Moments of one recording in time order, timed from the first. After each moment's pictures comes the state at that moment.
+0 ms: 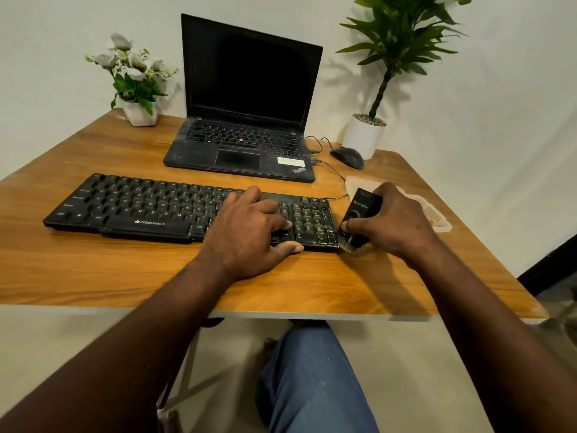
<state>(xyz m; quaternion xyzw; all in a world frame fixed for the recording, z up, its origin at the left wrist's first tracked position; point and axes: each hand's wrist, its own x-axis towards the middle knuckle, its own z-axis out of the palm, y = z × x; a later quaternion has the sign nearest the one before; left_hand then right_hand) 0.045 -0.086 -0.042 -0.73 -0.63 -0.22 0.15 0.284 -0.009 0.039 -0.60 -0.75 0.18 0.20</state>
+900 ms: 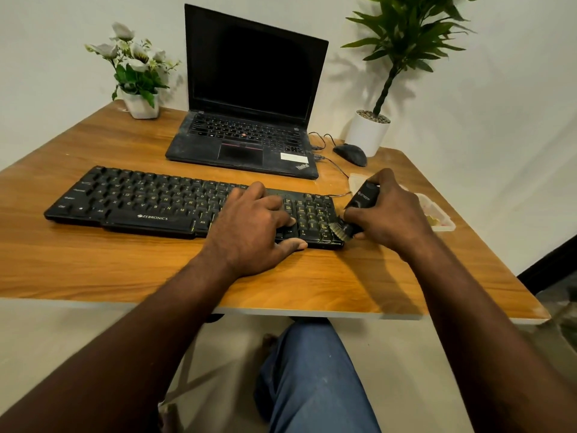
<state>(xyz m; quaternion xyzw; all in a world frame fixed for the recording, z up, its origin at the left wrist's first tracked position) 0.046 -0.087 -0.041 -0.73 -0.63 -0.22 0.14 0.269 -0.004 0.038 -0.59 -0.75 0.18 0.23</state>
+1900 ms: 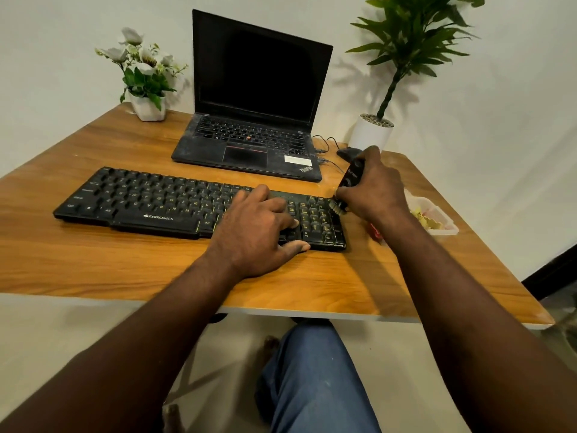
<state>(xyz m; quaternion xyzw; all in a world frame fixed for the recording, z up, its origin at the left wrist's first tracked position) 0.047 -0.089 -0.039 -0.73 -0.63 -0.22 0.13 0.230 0.033 0.038 -0.58 -0.77 0.08 0.27</state>
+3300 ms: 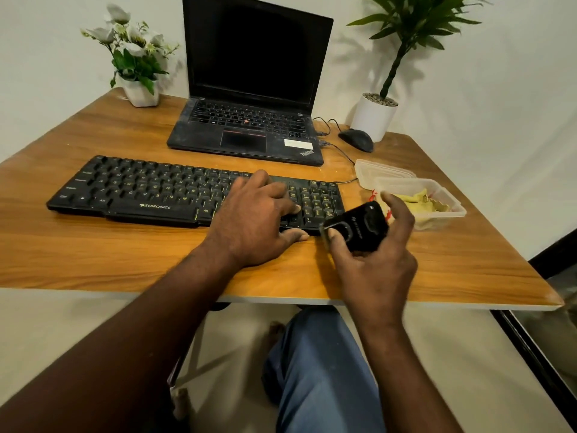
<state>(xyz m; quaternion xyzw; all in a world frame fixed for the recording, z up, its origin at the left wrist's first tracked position) 0.046 -0.090 -0.039 -0.73 -0.63 -0.23 0.12 0.246 -0.102 -0.036 -0.51 -0.67 0.12 0.52</state>
